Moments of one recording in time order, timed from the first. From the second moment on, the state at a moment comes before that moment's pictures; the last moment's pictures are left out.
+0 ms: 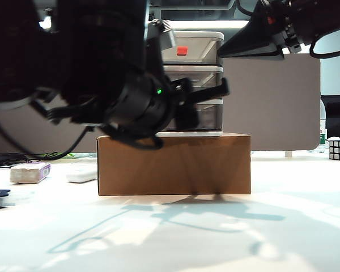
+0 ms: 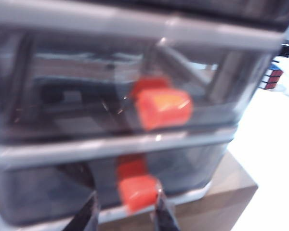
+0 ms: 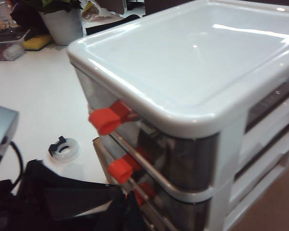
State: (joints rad) left arm -1.01 1.82 0.65 1.11 -0.68 -0.22; right arm 0.30 1.25 0.72 0.28 -0.65 -0.10
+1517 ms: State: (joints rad) left arm -1.00 1.87 0.76 1.02 -0.68 -0.22; right arm 0.31 1.26 0.72 0.30 -0.65 -0.10
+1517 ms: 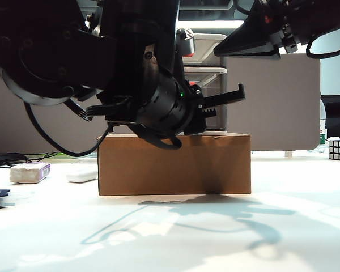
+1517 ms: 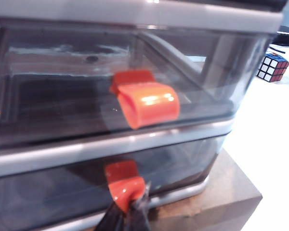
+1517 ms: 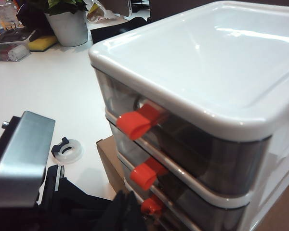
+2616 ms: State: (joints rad) left arm -1.14 1.74 0.56 1.04 -0.81 -0.26; right arm 0.31 1.42 0.83 0.43 -0.64 -0.06
